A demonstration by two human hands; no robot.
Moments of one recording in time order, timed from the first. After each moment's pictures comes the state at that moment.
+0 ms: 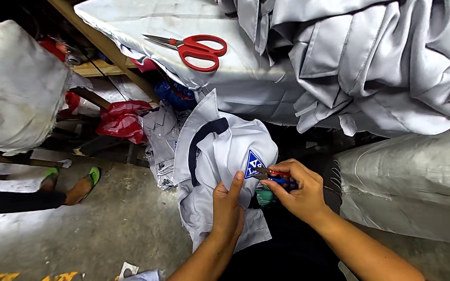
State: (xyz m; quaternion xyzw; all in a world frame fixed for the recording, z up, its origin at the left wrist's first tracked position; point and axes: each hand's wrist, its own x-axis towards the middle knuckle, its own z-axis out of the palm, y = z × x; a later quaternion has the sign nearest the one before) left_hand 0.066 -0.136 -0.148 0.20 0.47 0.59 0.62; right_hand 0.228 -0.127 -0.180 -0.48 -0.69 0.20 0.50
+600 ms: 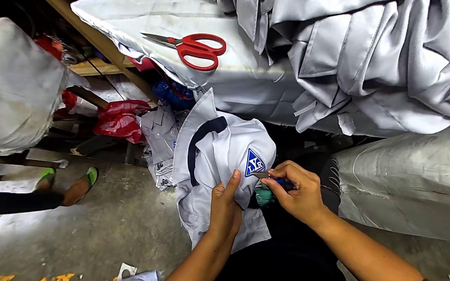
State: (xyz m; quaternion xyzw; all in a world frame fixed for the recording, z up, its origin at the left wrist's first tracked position) left_hand 0.059 -0.134 -0.150 0.18 0.46 0.58 0.65; right_hand 0.226 -0.129 -0.180 -0.48 -0.70 0.19 0.49
